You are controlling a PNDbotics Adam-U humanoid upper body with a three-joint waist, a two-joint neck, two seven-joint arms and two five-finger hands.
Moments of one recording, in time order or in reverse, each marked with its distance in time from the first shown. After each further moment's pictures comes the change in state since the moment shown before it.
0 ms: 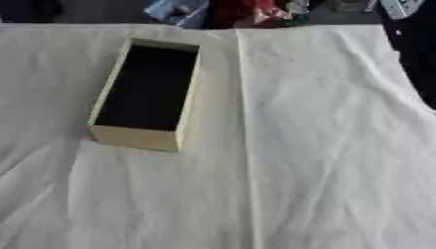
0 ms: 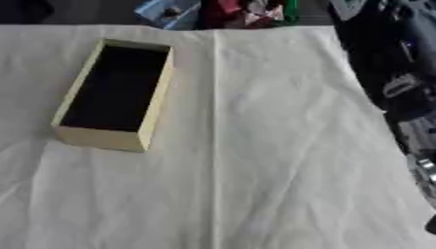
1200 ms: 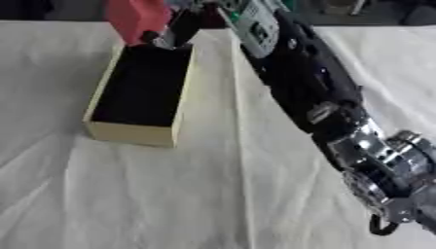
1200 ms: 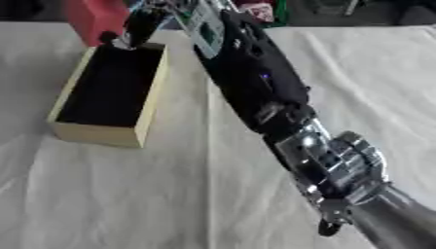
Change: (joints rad) left arm -0.035 -0.002 -0.013 0.000 0.018 -0.009 -0.015; right arm 0.035 0.320 0.014 0.028 0.010 0.084 -0.097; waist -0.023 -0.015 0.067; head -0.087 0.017
